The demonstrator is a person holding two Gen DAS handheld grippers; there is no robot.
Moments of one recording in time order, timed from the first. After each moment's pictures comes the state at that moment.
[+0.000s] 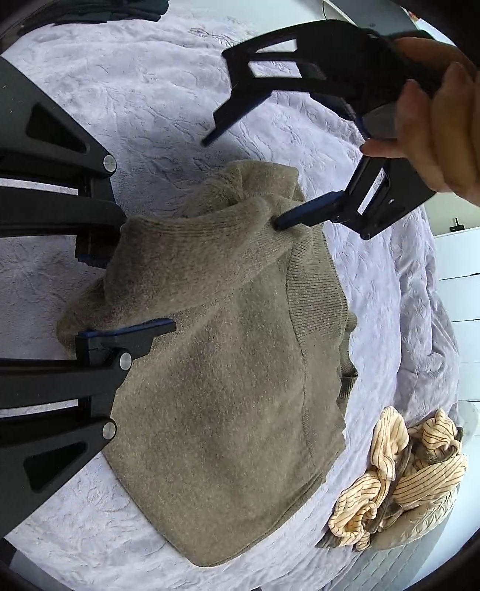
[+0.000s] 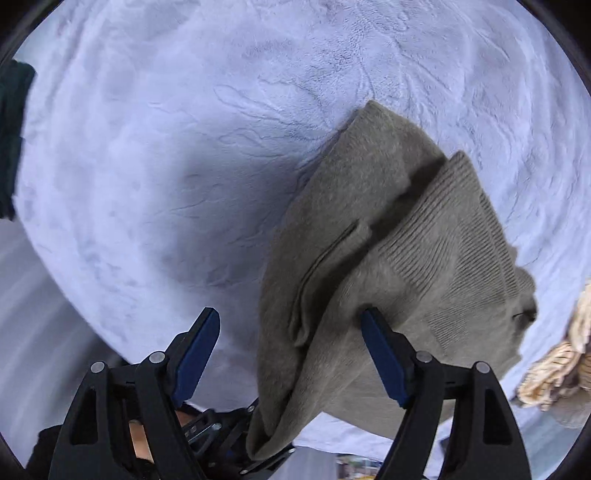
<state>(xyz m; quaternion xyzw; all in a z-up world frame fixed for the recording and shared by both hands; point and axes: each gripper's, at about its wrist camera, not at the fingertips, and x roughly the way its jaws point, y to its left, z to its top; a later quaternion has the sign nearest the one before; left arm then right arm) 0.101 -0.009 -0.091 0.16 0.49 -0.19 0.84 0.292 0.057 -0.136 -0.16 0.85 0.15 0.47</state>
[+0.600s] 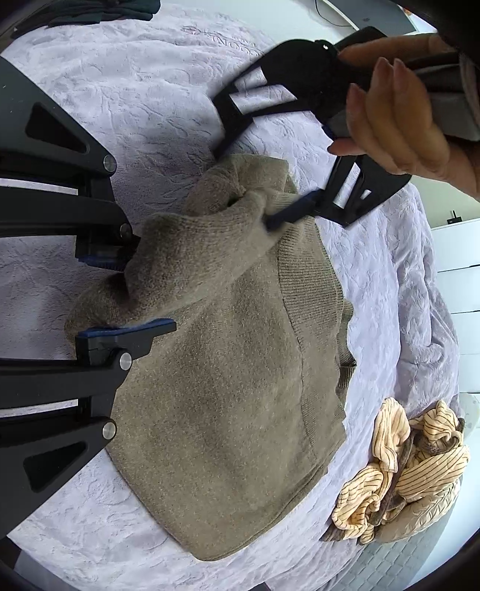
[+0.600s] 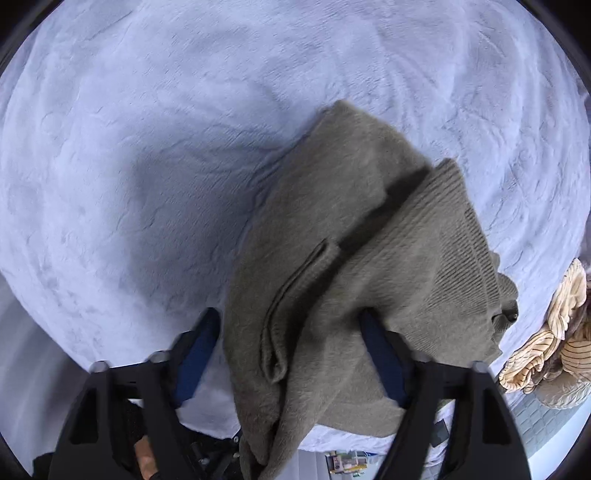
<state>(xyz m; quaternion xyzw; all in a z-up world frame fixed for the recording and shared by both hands) 0.097 -0.016 -0.087 0.17 0.49 -0.20 0.83 0.306 0.047 -0.157 -0.19 0.85 0.10 0.48</state>
